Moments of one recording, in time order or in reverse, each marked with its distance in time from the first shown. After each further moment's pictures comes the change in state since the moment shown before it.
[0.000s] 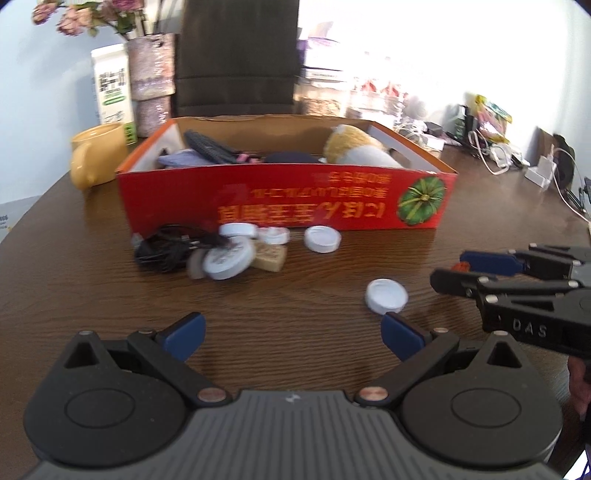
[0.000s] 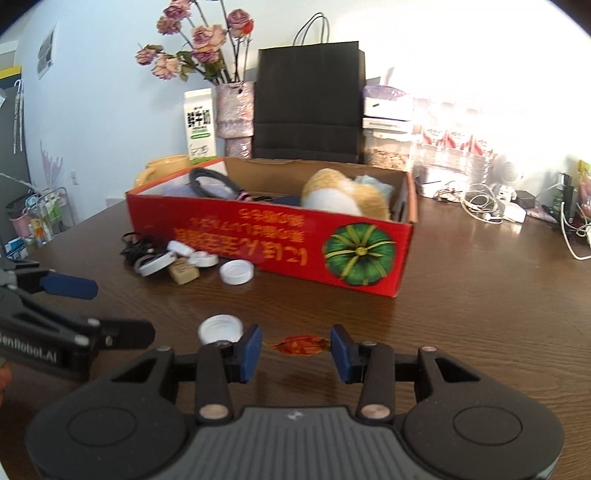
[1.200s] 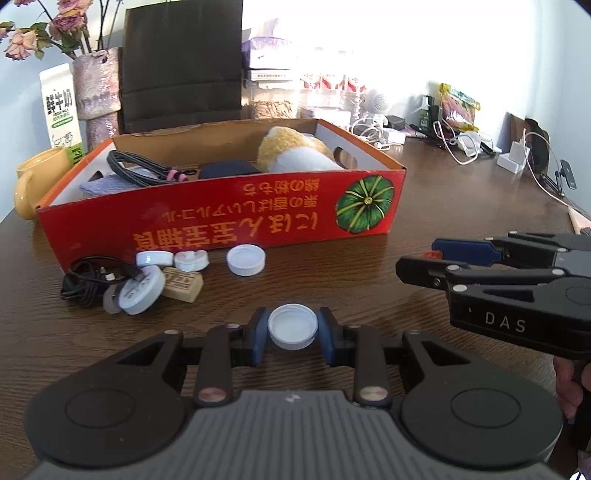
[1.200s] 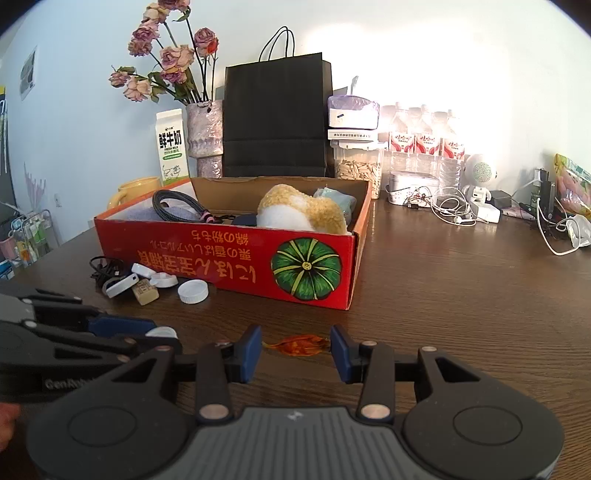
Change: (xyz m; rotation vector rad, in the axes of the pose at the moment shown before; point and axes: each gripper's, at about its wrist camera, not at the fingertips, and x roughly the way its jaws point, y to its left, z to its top) left arm 0.023 -0.043 0.012 0.067 -0.018 -0.072; right arm -0.002 -0.025 0.000 0.045 -0.045 -0.037
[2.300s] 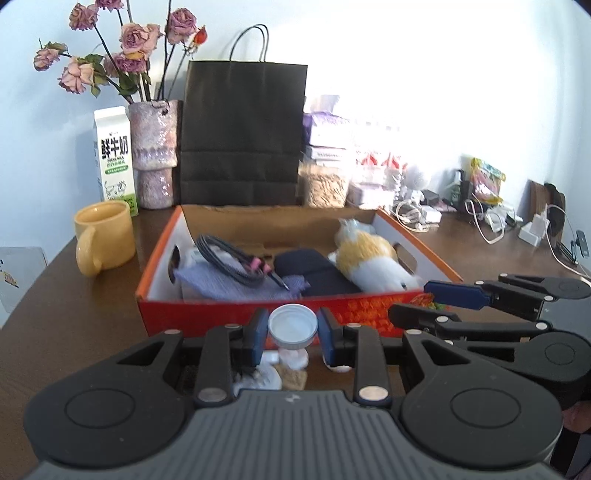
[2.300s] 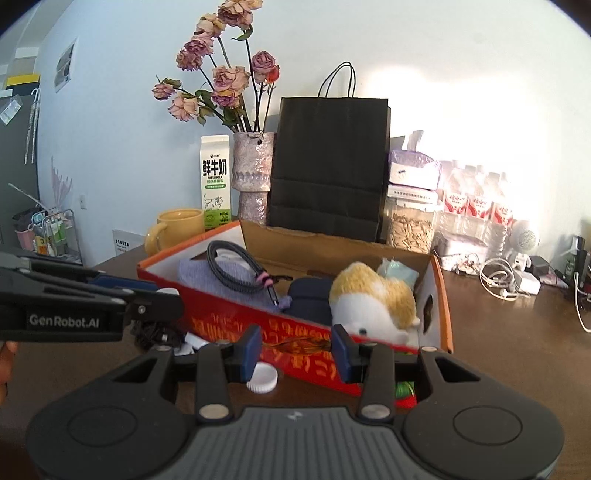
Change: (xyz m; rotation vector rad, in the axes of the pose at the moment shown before) left arm -0.045 0.076 0.053 -0.074 -0.169 0.046; right arm 0.019 0.067 0.068 -0.111 -0.090 0.053
